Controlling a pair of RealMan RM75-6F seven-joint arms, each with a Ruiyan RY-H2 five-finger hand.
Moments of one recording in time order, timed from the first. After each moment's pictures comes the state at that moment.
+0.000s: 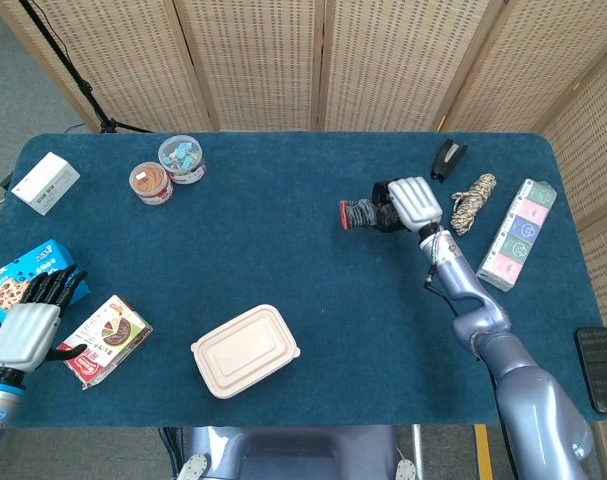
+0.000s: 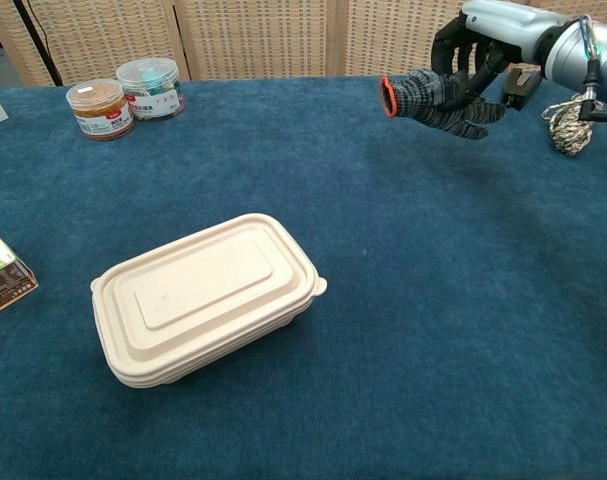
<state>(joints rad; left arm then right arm) -0.23 -1.06 -0.03 -1.73 1.42 1.24 0.12 0.97 -1.79 0.13 -0.42 -1.46 0.89 0.61</state>
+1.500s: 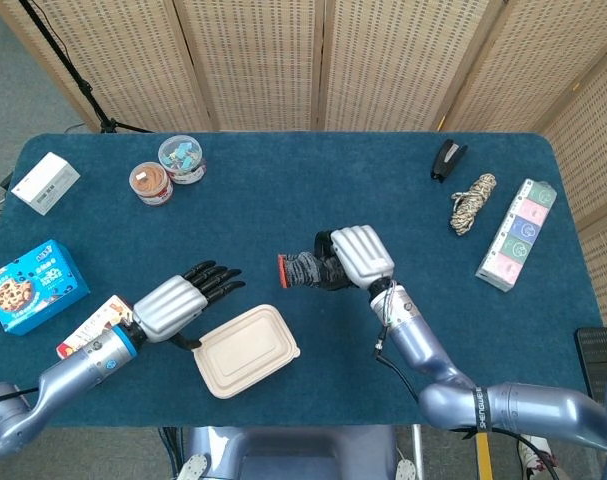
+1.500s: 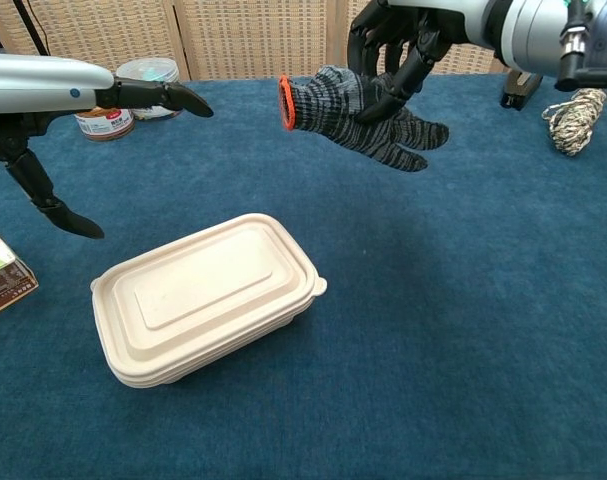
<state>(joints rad) -0.71 -1.10 -0.07 -1.80 1.60 0.84 -0.03 0.94 -1.41 0.31 -1.76 -0.81 1.03 -0.40</state>
